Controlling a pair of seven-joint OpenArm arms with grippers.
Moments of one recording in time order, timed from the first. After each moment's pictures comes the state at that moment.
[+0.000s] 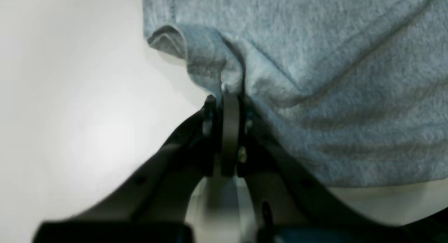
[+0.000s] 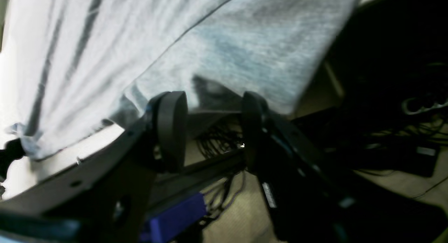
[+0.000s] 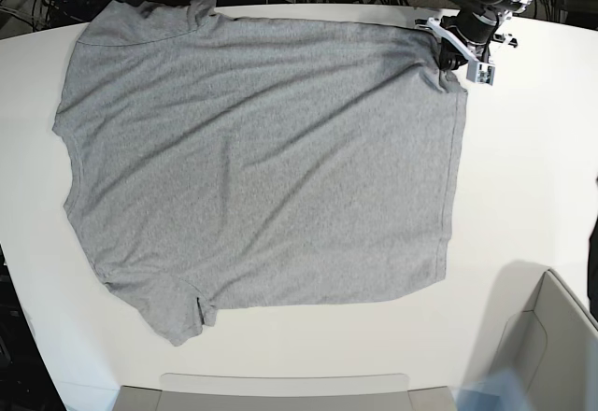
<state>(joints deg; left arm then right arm) 38.5 -13.6 -15.3 101.0 -18.9 -12.9 33.3 -42.3 64.1 -55.0 99.8 87.5 1.3 51.6</state>
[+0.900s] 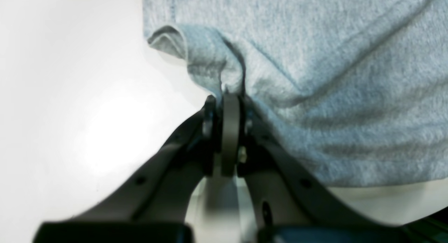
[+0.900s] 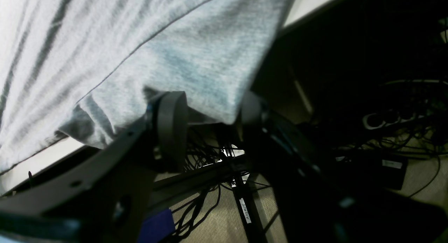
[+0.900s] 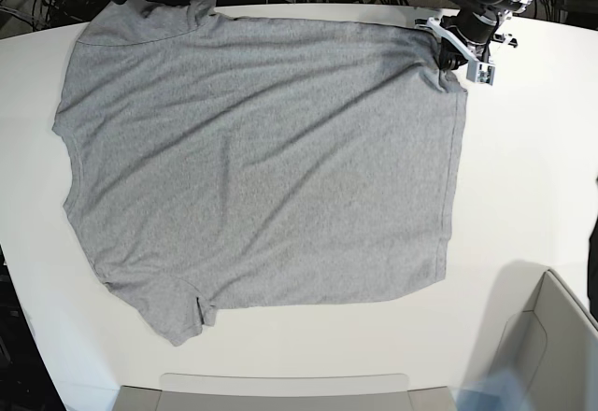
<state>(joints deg) 38.5 -13.6 -15.3 101.0 -18.9 -12.9 33.3 -42.4 61.0 -55.2 91.4 87.6 1.4 56.5</state>
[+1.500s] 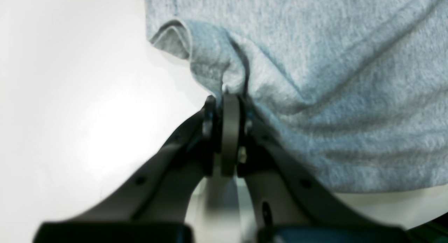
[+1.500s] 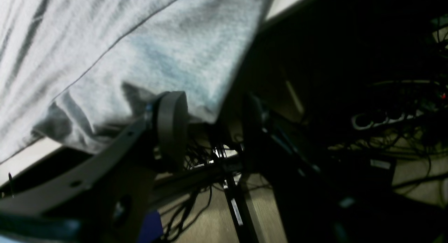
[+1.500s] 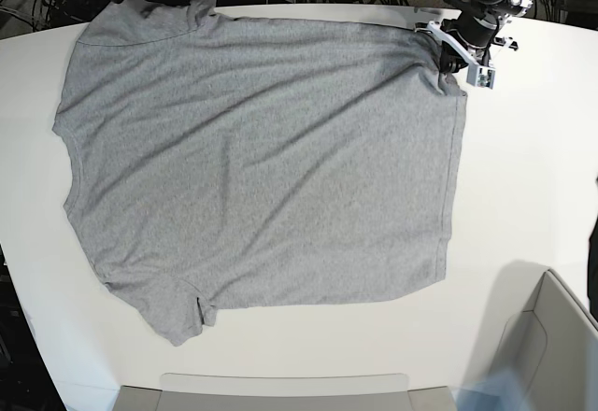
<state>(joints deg) 37.4 -13.6 -15.3 101.0 -18.8 -12.7 34.3 -40.9 60.4 -55.3 88.5 87.5 1.5 55.8</state>
